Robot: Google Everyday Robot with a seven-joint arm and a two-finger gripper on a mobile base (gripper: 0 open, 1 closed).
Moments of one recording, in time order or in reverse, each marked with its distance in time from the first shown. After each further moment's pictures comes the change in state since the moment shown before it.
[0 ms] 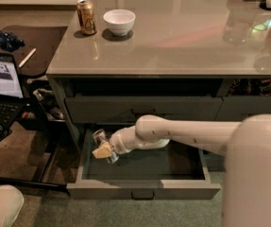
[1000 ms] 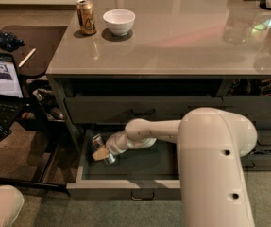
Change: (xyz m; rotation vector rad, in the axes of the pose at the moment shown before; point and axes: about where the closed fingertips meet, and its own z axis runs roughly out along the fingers) arm 0.043 -0.057 0.086 0.010 0.100 0.045
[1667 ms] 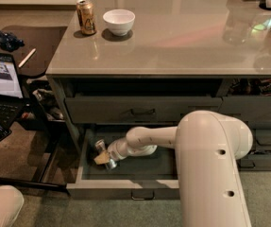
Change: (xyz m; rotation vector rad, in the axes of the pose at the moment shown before) arm 0.028 -0.010 0.021 0.035 -0.008 0.112
